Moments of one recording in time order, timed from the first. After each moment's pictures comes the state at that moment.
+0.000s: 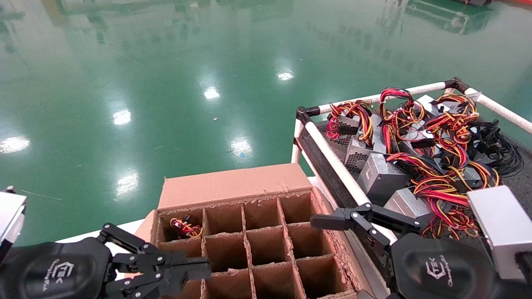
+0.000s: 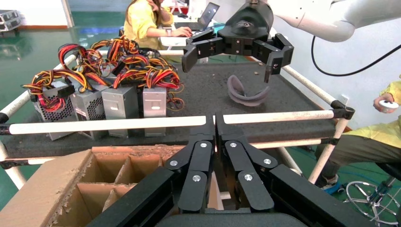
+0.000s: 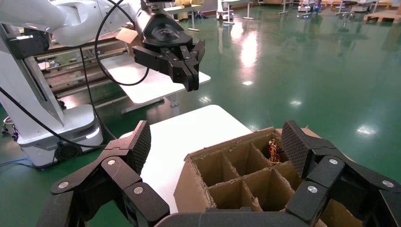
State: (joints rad) left arm -1.09 0.59 0.34 -1.27 0.69 1.47 -0.16; right arm 1.07 -0.61 -0.29 1.28 -0.75 -1.49 0.19
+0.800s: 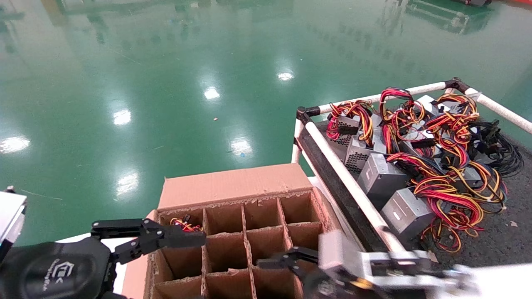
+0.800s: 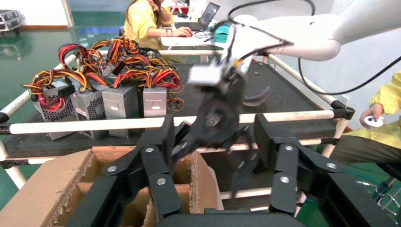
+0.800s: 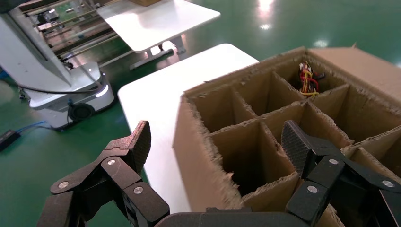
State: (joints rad) left arm -1.09 0.59 0.34 -1.27 0.69 1.47 -0.16; right arm 1.18 -0.89 -0.49 1.08 -1.07 -1.41 0.17
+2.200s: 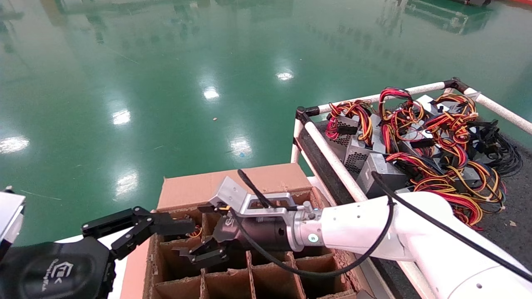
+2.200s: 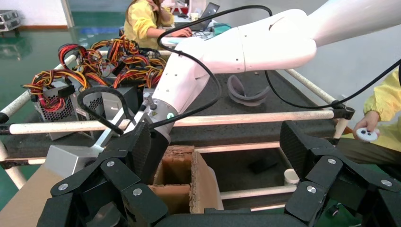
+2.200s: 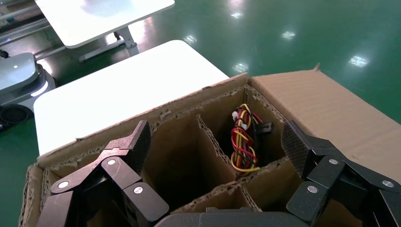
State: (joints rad) left arm -1.09 0.59 0.34 -1.27 0.69 1.47 -0.16; right arm 1.49 -1.37 -0.77 0.49 -1.16 -1.12 -0.05
